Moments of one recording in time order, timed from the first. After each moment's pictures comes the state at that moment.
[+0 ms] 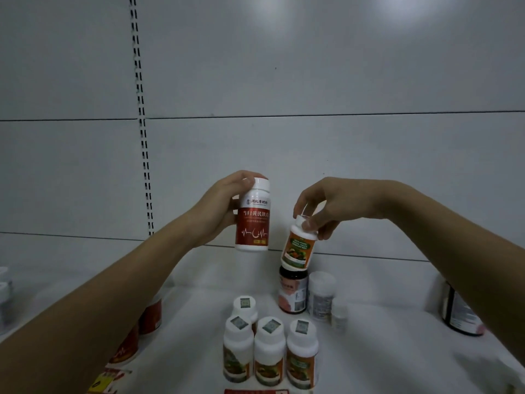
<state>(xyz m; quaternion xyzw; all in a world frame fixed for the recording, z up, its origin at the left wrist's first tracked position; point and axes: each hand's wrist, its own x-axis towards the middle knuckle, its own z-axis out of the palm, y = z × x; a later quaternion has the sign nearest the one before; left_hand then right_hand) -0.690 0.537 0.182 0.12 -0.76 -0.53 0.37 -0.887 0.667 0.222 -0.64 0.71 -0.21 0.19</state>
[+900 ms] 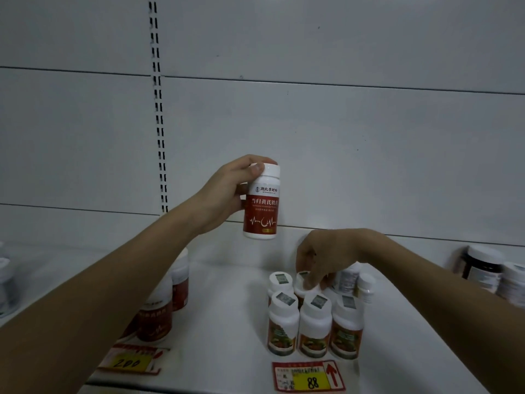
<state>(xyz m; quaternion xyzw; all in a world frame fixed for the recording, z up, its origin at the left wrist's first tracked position) -0.646 0.486 0.158 0.07 -0.73 -0.59 0.35 -0.829 0.607 0.117 -0.58 0.78 -0.02 0.23</state>
